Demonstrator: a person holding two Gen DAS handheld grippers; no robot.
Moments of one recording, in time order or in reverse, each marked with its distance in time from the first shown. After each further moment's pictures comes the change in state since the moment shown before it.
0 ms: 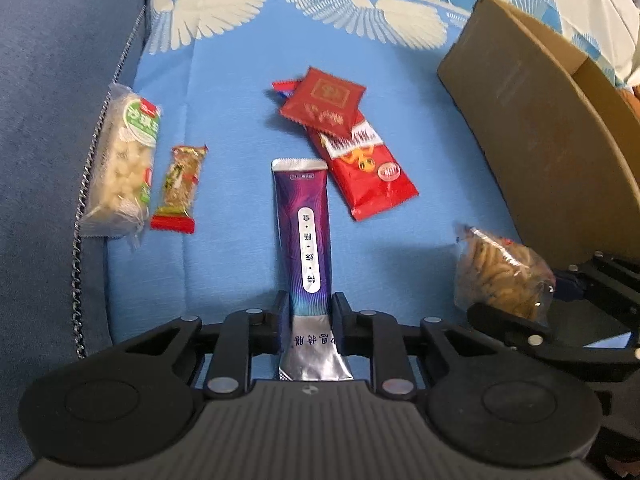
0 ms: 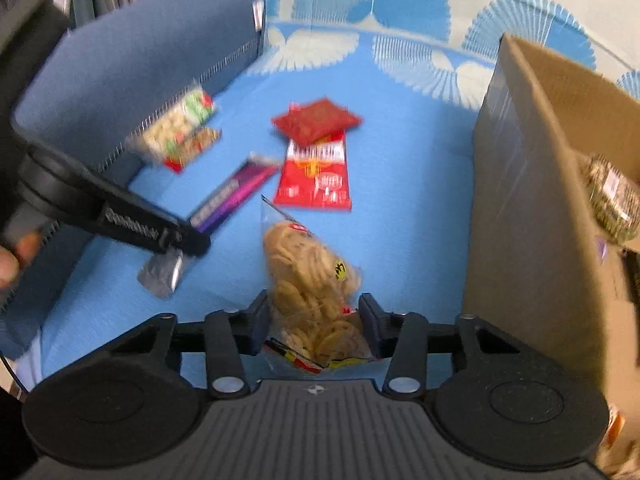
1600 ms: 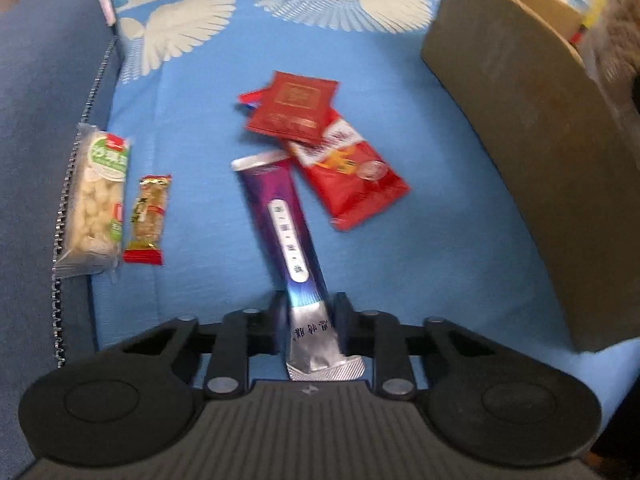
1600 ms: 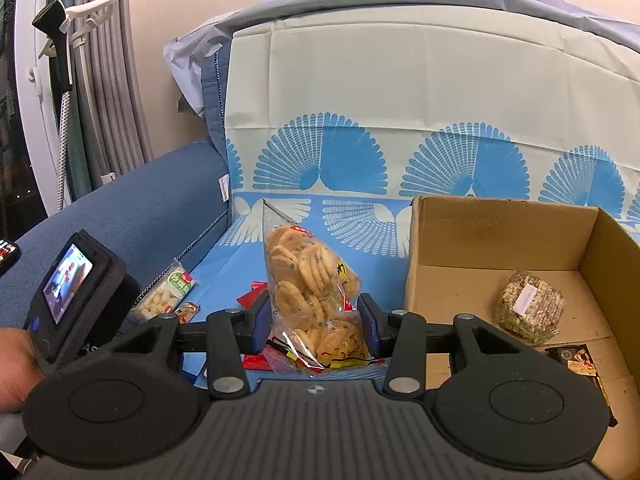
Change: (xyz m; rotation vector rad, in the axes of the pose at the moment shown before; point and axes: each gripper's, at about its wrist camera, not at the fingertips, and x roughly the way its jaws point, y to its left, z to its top) left arm 0.011 -0.039 0.019 0.099 0.002 0.091; right arm -0.088 -0.045 0.020 0.098 -0.419 -0.038
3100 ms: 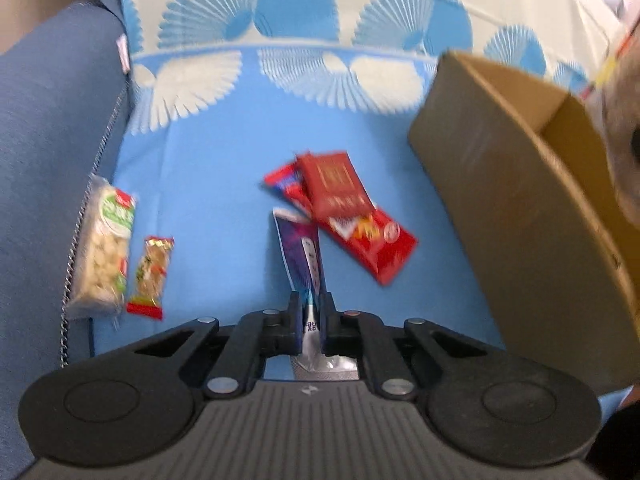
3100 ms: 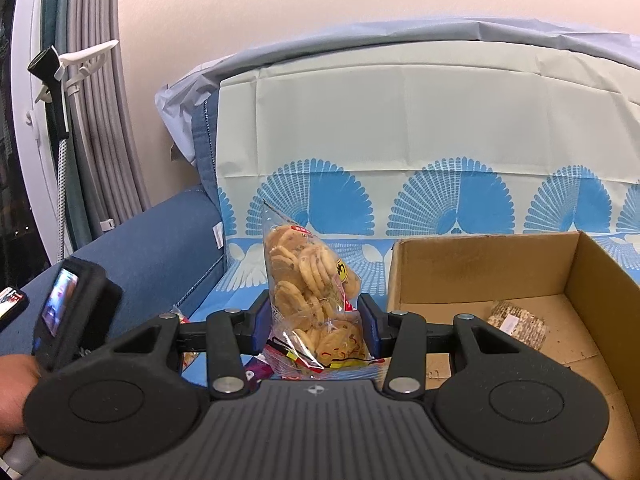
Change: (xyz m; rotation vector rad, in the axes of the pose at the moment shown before) left arm -0.022 0.015 0.014 -0.083 -0.183 -0.057; right arm -0.024 -0.018 0.012 0.050 -0.113 -0.001
